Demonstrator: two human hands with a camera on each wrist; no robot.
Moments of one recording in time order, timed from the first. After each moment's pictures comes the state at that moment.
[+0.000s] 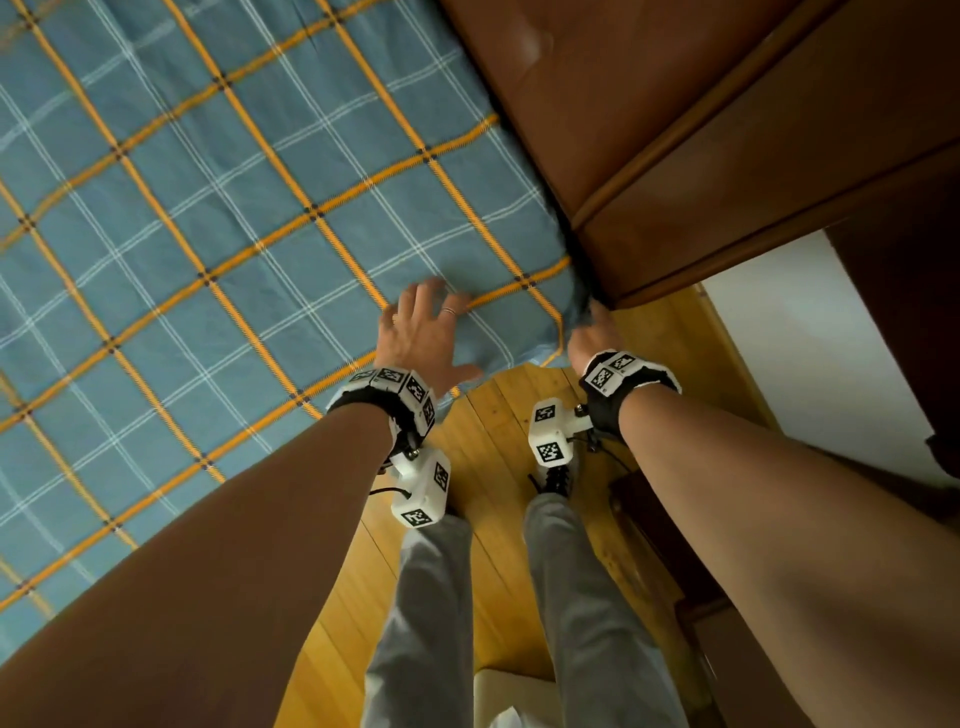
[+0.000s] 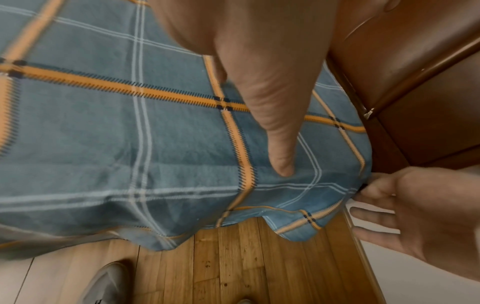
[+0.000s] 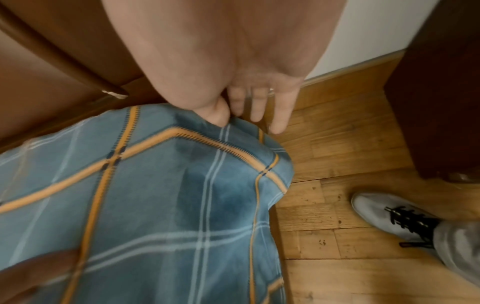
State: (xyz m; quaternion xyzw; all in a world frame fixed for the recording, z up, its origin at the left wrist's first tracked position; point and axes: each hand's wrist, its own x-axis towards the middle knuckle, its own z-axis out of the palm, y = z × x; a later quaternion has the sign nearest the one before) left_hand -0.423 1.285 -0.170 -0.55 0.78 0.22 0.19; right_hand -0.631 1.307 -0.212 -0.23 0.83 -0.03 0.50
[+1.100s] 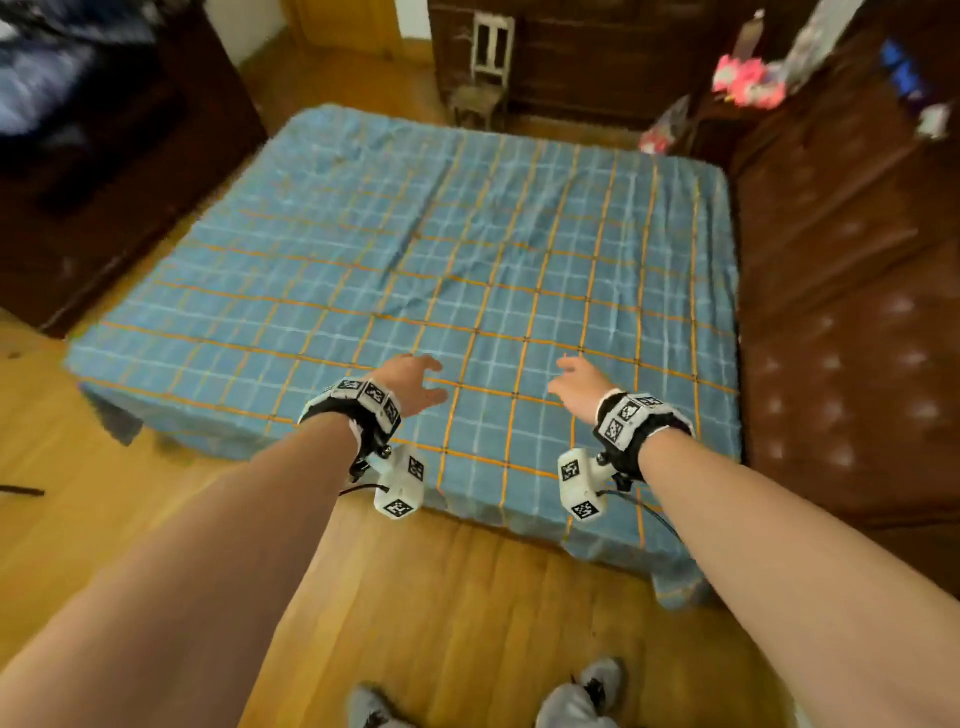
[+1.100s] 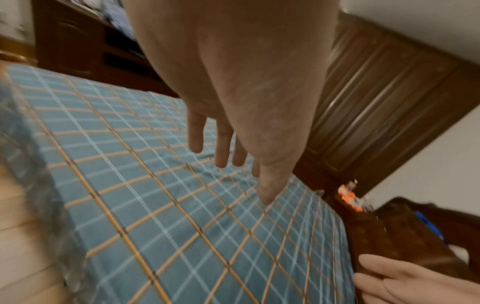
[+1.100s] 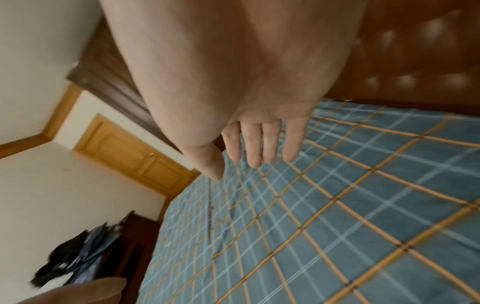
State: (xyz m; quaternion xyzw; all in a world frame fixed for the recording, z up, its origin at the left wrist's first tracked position) left_hand -0.056 1.515 0.278 -0.84 0.46 0.29 -0.01; right_hand -0.266 1.358 0.235 -0.71 0.52 0.02 0.47
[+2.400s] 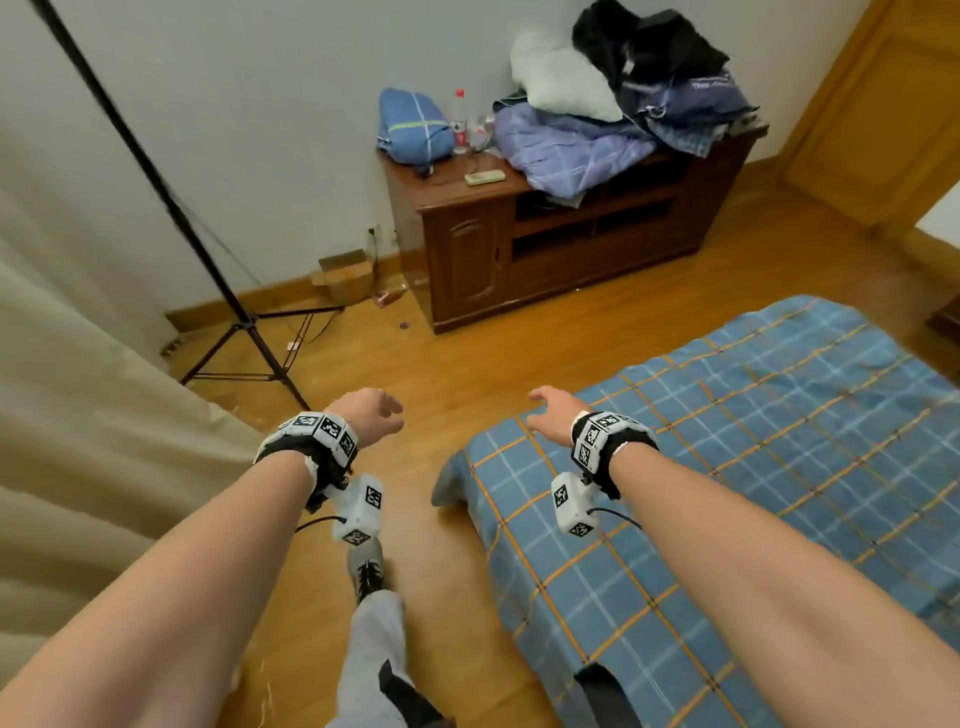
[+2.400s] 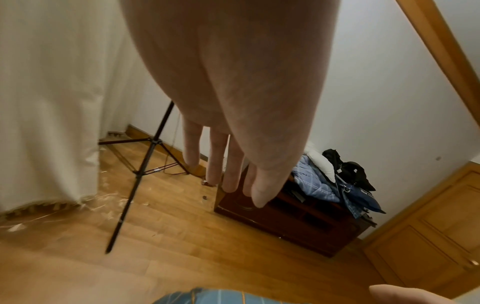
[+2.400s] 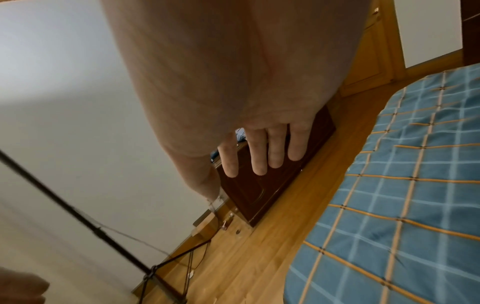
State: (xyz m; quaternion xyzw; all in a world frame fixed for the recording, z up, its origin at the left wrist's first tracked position) left_hand 0.832 2.054 0.306 -0.96 0.06 0.24 -0.13; right_hand 0.820 1.758 0.273 -0.94 0.06 0.22 0.24
